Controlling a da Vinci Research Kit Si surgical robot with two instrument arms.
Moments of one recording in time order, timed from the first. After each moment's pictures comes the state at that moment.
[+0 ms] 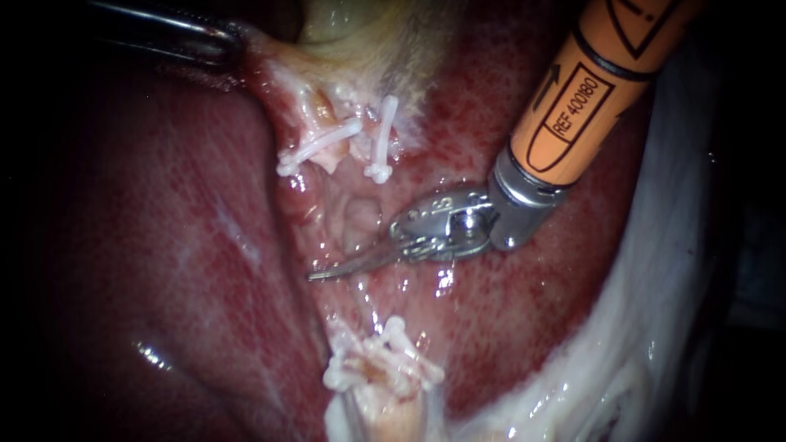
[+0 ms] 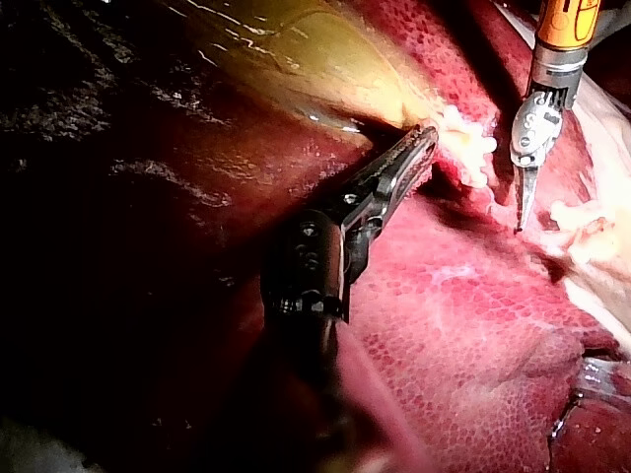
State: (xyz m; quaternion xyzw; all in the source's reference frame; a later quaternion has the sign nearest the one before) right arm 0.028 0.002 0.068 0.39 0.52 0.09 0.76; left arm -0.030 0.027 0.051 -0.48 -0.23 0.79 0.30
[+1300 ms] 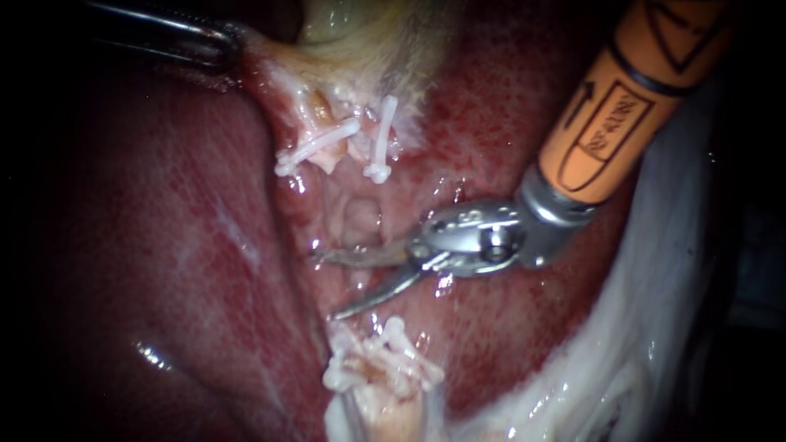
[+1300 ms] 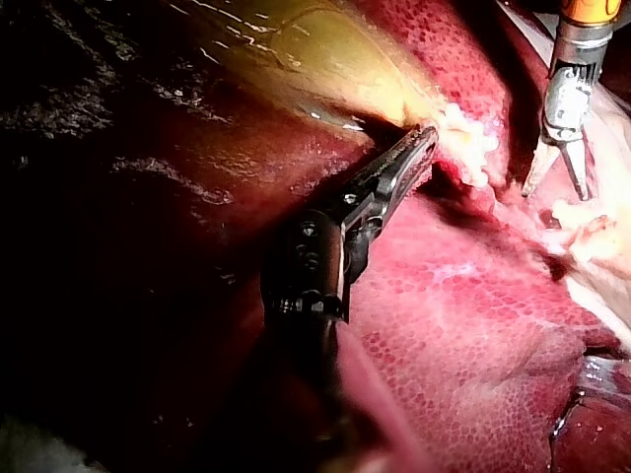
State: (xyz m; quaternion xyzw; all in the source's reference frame) right arm 0.024 0.001 0.062 0.23 0.60 0.12 0.76; left arm -0.029 0.027 0.051 -0.48 -0.23 0.79 0.30
